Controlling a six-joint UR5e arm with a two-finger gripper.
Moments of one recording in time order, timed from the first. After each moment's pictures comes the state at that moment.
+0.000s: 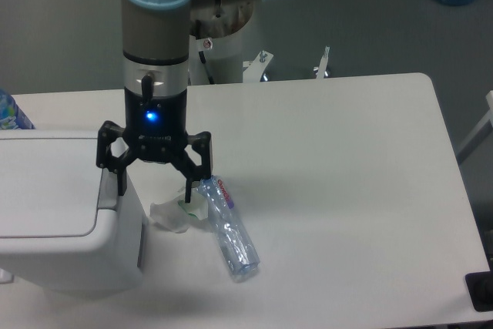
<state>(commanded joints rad) 2.20 -1.79 -1.49 -0.92 1.36 0.24</state>
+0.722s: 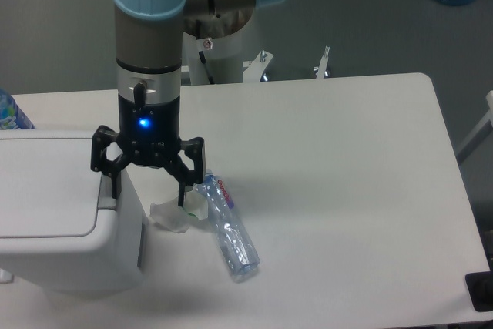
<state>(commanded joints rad) 2.20 -1.79 -1.49 -0.92 1.36 0.24</state>
